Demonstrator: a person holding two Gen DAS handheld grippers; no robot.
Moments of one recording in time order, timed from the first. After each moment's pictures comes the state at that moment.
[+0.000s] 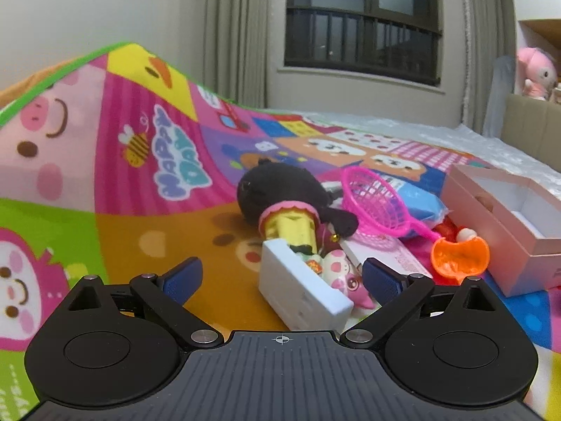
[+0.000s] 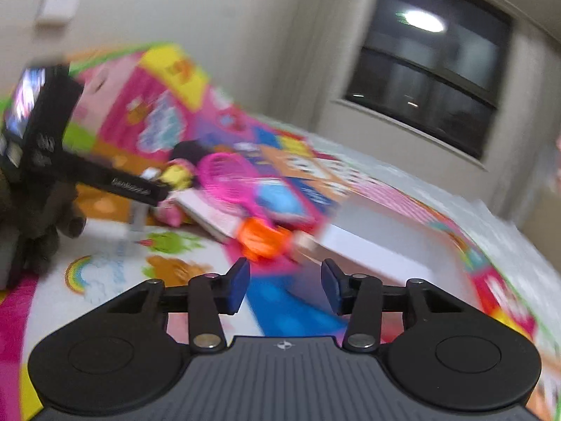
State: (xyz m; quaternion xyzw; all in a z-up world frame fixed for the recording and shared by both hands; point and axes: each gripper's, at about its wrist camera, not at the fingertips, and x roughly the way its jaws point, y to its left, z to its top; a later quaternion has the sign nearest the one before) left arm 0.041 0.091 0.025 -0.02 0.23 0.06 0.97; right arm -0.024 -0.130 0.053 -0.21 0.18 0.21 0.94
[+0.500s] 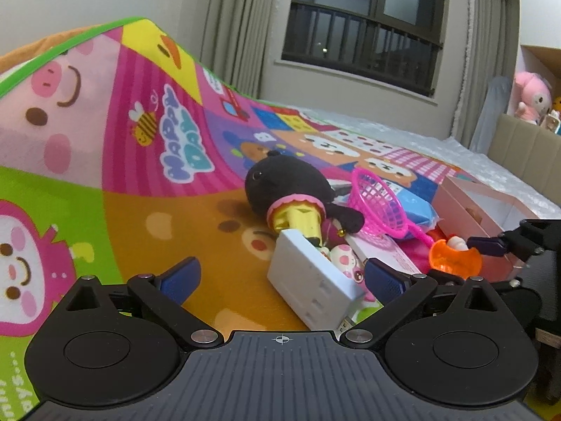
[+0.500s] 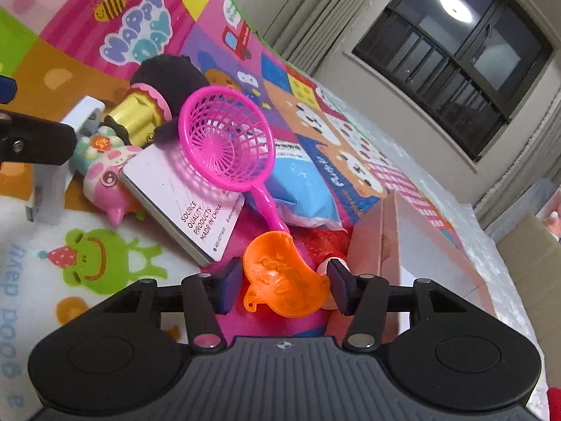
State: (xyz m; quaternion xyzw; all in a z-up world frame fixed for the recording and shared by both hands) left arm 0.033 0.119 0.024 -0.08 0.24 0.03 0.97; right arm 0.077 -0.040 0.010 -0.32 0.25 0.13 0.90
